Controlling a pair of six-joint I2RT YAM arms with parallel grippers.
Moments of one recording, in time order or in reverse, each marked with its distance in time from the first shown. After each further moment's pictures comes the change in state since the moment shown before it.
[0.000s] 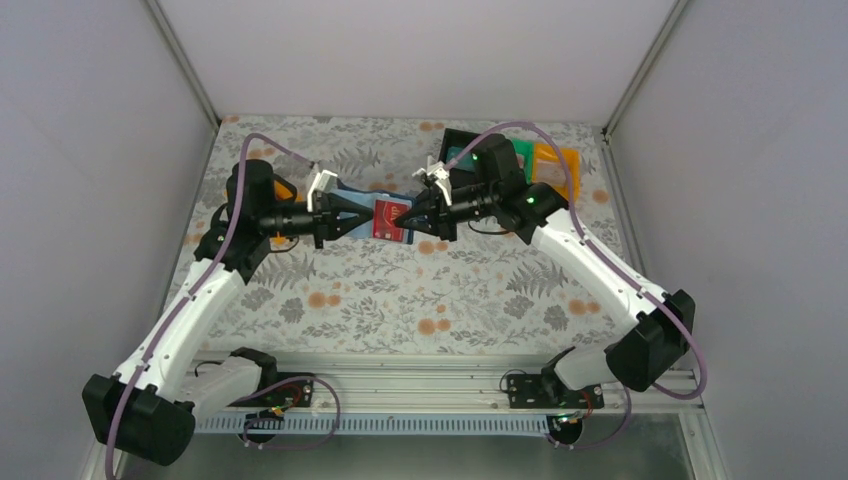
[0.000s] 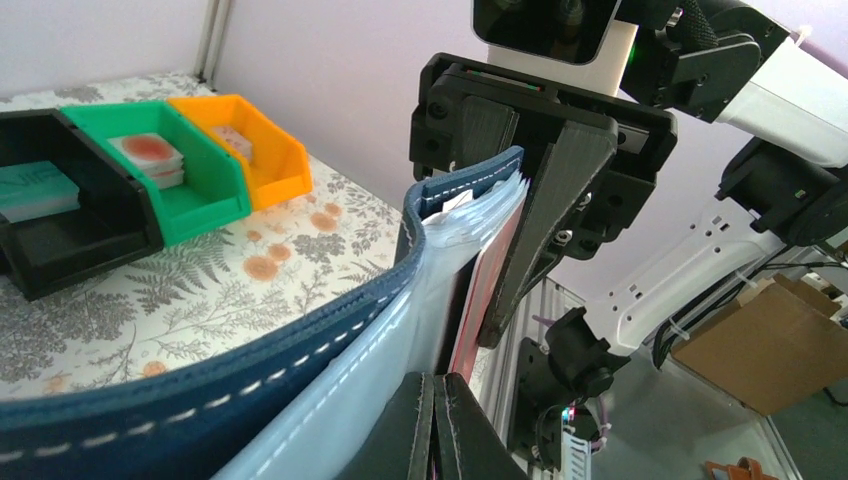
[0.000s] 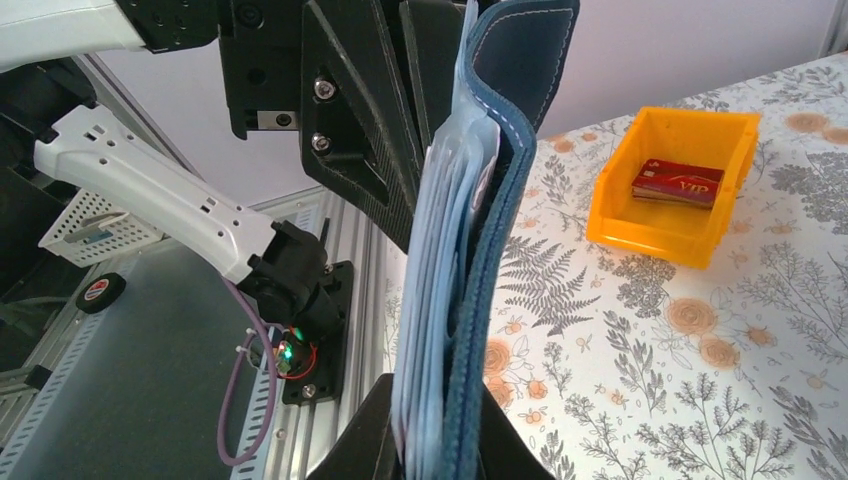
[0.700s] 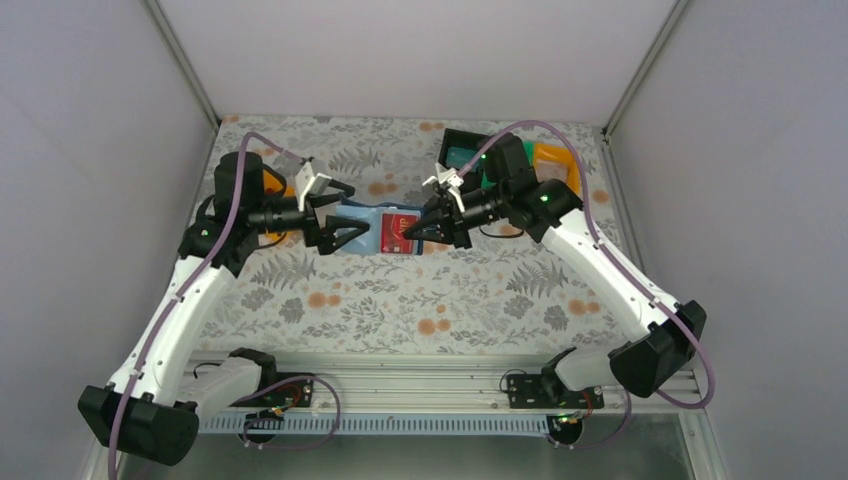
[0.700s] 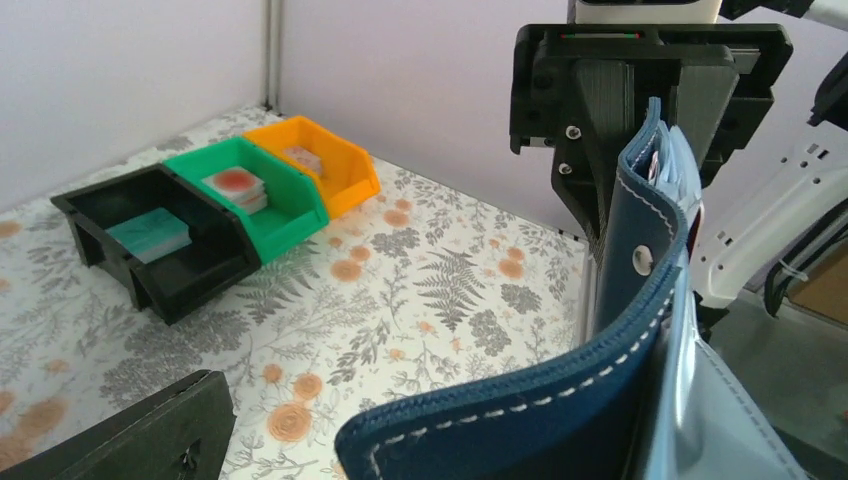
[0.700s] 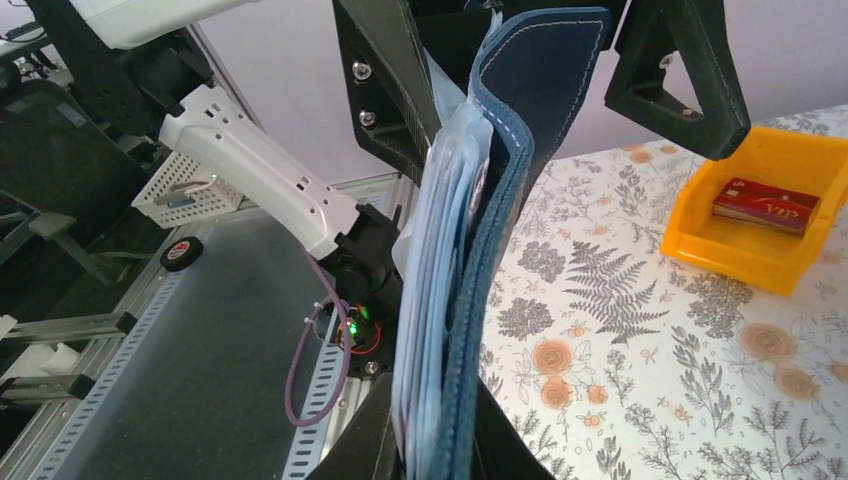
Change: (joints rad) left arm 0.057 0.001 0.122 -0.229 -0.057 0.333; right arm -0.017 -0.035 0.057 -0.182 -0.135 -0.130
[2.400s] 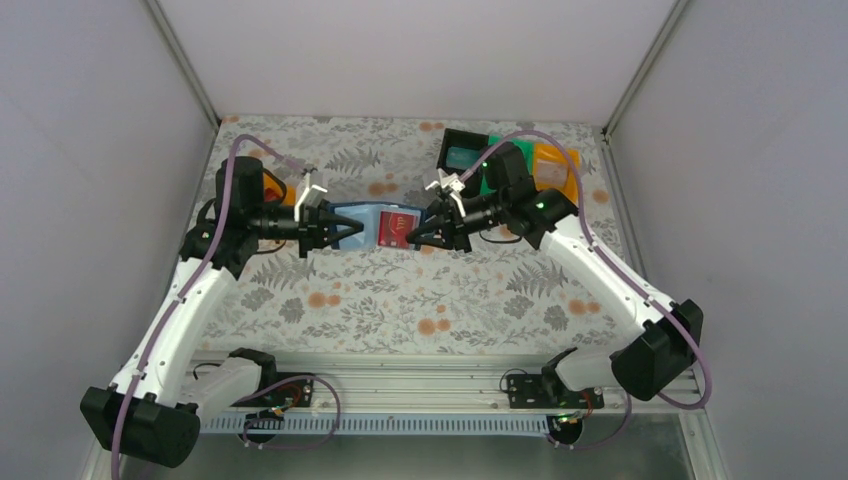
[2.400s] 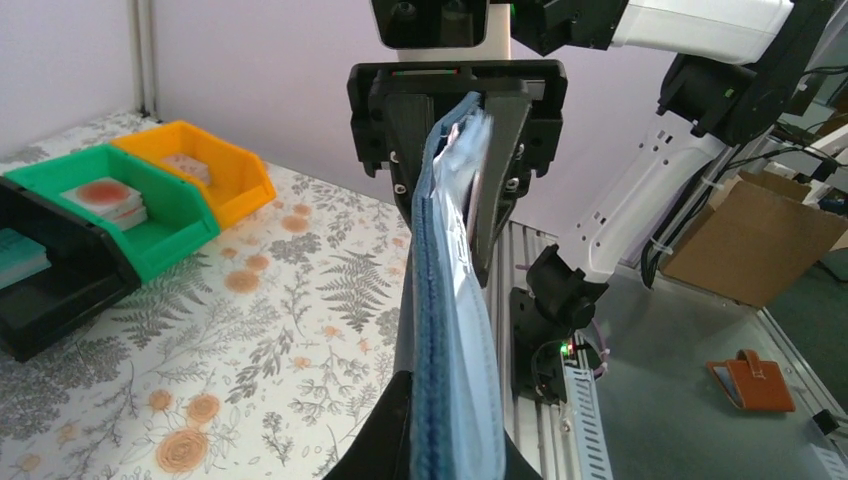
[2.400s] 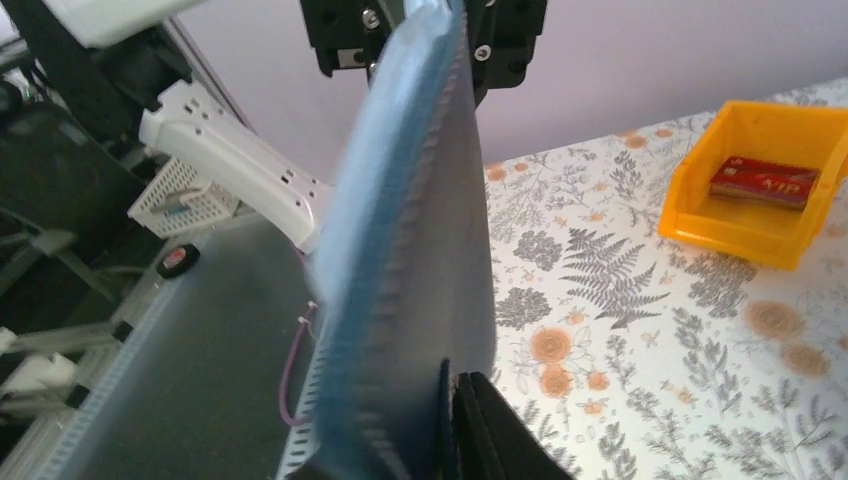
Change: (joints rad) left arm 0.013 -0.014 -0.038 -0.027 0.233 0.034; right arm -0.035 -0.015 -0.120 0.108 -0.025 0.032
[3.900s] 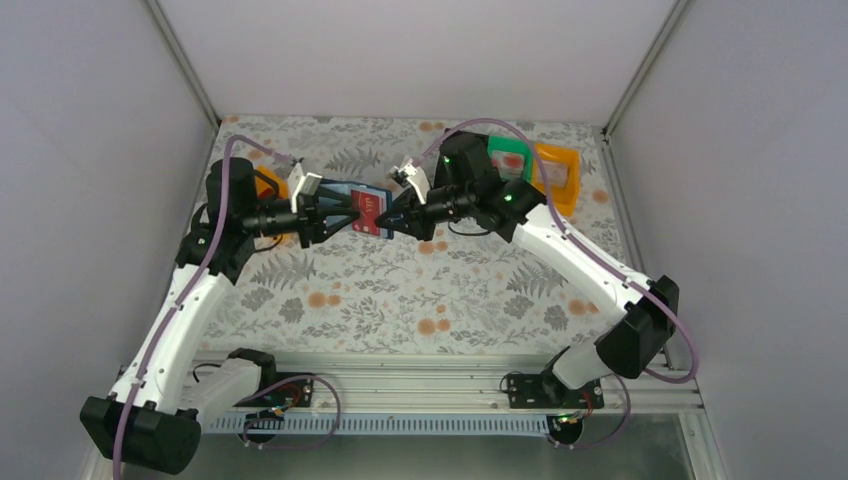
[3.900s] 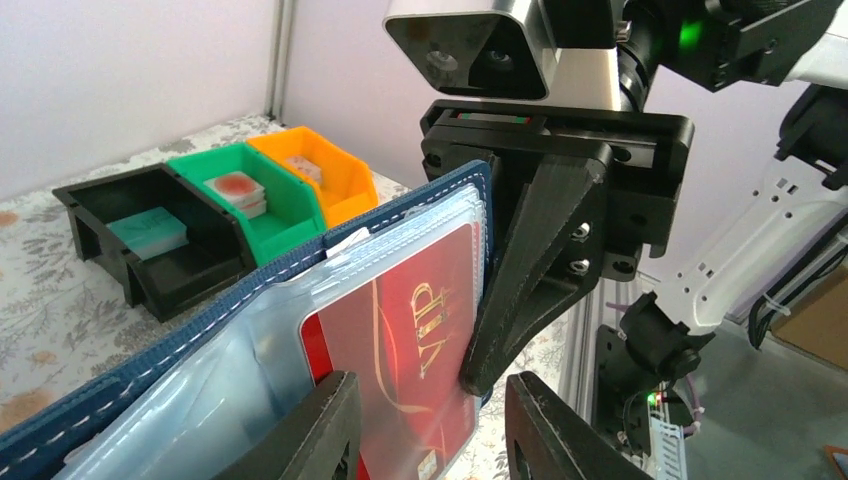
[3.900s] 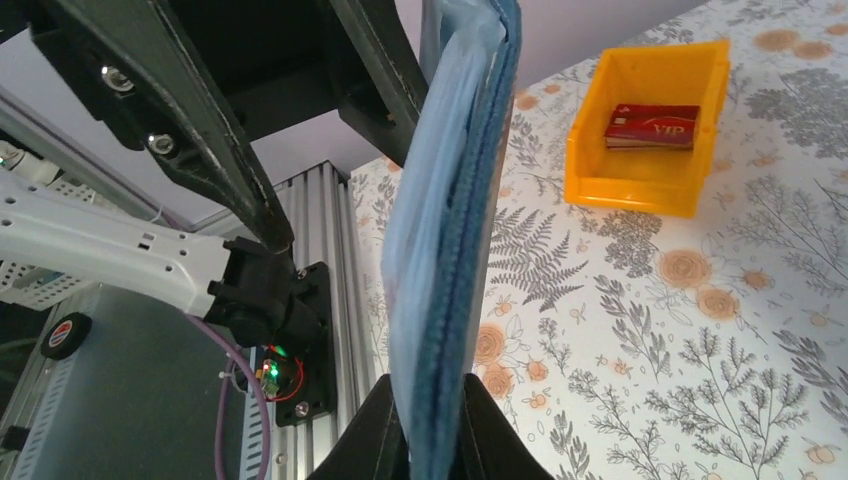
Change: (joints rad) left arm 0.023 -0.028 -0.029 0.106 -0.191 -0.134; right arm 0.166 0.135 0.165 0.028 0.380 0.269
